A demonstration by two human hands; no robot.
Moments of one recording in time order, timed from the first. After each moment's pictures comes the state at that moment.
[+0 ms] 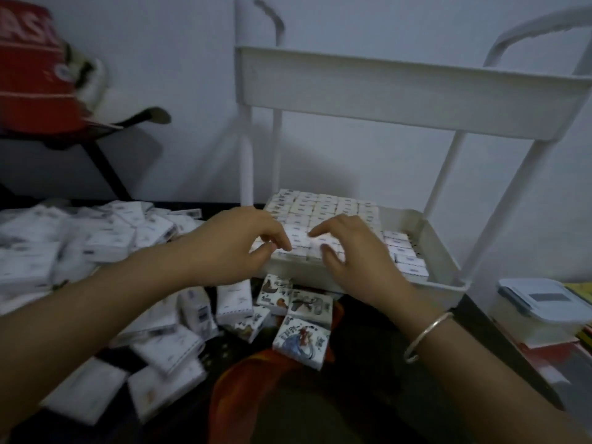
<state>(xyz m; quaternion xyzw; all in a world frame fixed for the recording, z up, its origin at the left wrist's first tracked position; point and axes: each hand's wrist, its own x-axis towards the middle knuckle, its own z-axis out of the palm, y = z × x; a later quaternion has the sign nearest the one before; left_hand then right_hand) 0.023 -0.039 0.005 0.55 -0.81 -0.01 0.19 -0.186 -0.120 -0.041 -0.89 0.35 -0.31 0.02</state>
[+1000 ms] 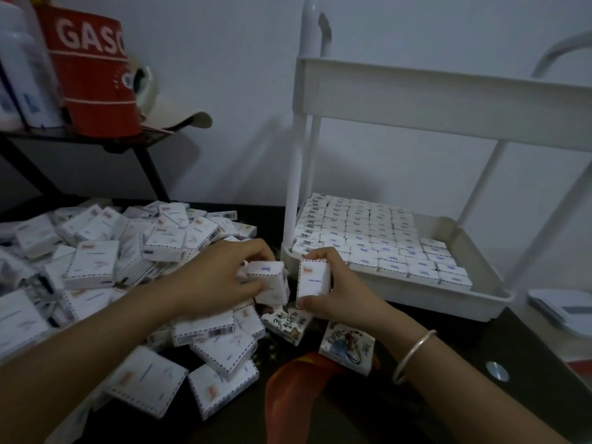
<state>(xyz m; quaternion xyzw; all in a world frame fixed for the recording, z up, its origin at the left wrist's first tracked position) 0.102 -0.020 -0.048 0.58 -0.77 -0.10 0.26 -0.122 -0.094 -0.075 -0.78 0.38 -0.22 0.43</state>
